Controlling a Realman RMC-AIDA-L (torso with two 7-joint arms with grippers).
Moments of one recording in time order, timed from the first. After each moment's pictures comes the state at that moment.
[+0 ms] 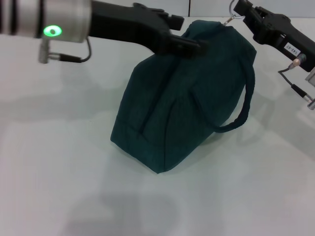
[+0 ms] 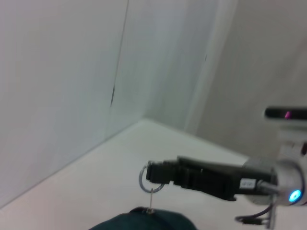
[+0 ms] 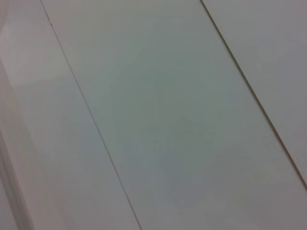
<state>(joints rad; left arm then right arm) -0.52 -2.09 1.18 1.47 1.93 1.47 -2.26 0.60 2.02 -1.64 -0.35 -0.39 -1.24 1.07</state>
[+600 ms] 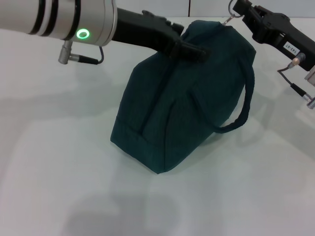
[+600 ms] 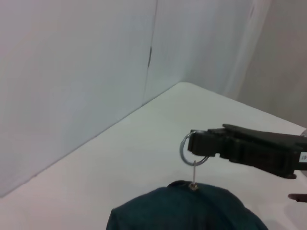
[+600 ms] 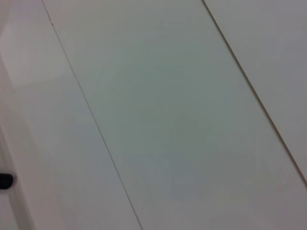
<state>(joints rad) -0.55 -2.09 1.33 1.49 2.11 1.32 -2.40 0.61 2.02 -1.64 -0.35 -0.39 -1.24 1.07</state>
